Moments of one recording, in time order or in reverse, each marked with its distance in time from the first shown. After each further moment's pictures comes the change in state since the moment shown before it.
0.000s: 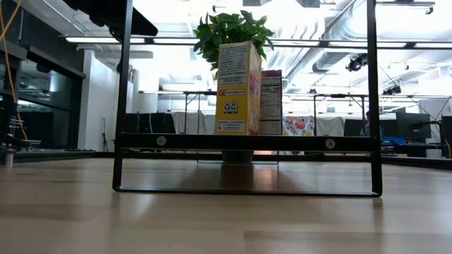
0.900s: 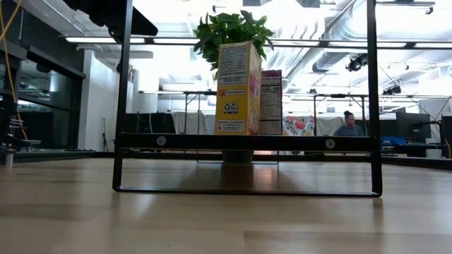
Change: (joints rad) left arm 0.000 0.000 0.000 0.001 0.000 -0.037; right arm 0.143 0.147 0.000 0.078 -0.113 0.091
